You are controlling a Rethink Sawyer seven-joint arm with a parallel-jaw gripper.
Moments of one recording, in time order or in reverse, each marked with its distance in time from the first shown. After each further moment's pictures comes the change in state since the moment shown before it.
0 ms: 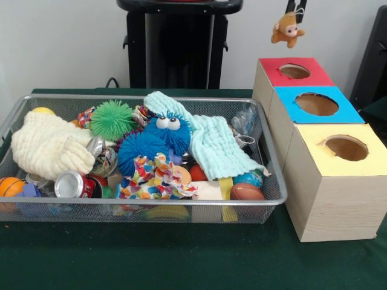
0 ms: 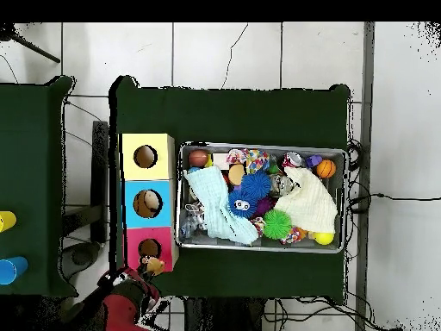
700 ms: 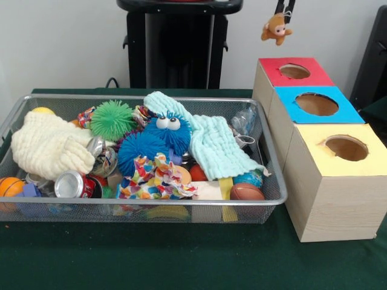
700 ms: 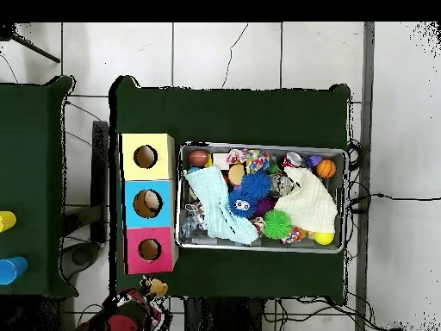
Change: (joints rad) arm 0.030 -0.013 0.014 0.113 0.001 -0.021 0.000
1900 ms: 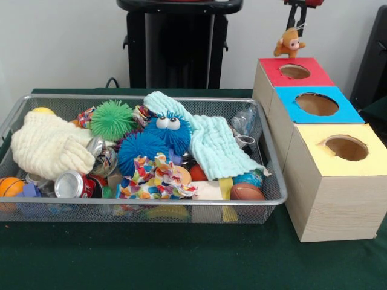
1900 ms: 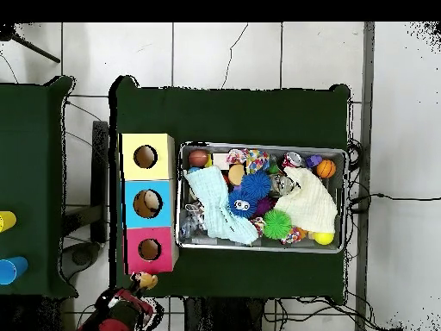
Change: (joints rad) arm -0.102 -0.026 0.228 0.121 -0.070 -0.312 0.000
